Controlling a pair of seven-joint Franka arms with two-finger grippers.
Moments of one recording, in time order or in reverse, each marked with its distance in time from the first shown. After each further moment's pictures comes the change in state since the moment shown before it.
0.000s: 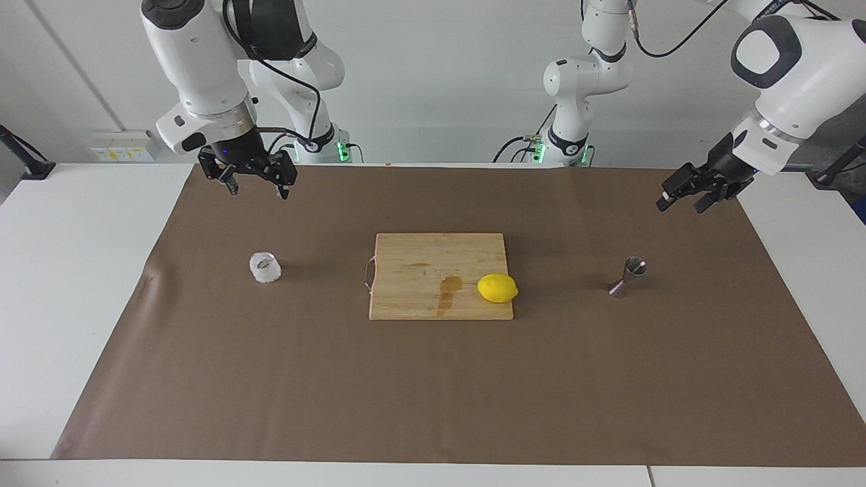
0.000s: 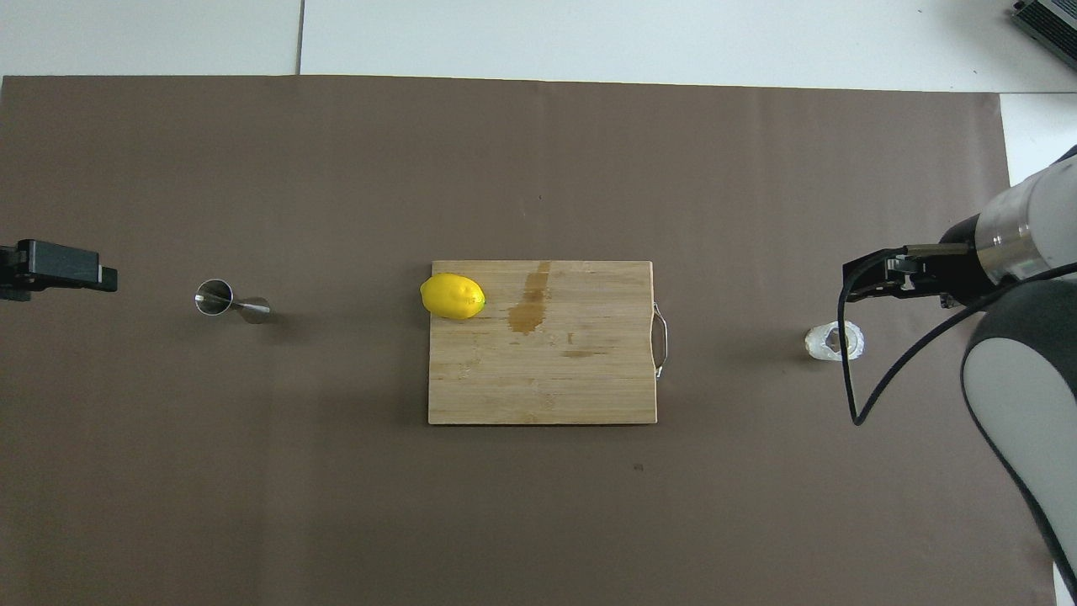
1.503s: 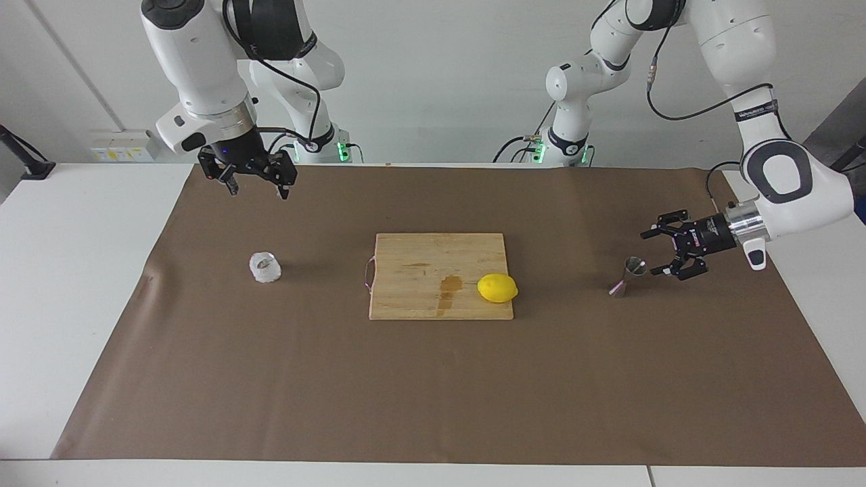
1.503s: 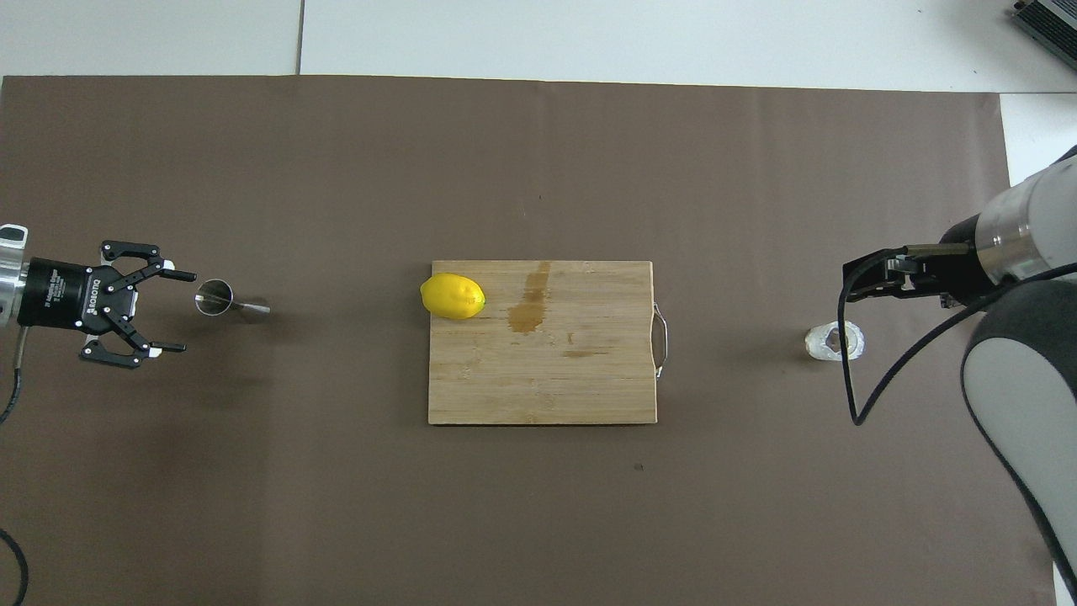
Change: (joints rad) left arm 0.199 0.273 -0.004 -0.129 -0.429 0.011 -0.958; right arm 0.000 0.000 0.000 0.000 0.000 0.000 0.000
